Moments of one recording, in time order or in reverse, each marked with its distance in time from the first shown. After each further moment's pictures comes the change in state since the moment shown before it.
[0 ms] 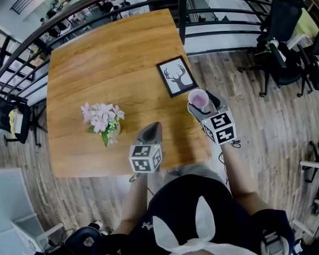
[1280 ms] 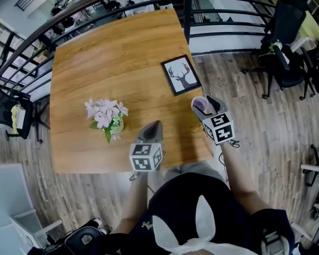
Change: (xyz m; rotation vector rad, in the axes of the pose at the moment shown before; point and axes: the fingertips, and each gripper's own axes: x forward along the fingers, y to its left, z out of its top) left arm -0.013 0.006 0.001 0.000 -0.014 0.020; right arm 0.014 0.007 -0.041 0.041 0.080 0.007
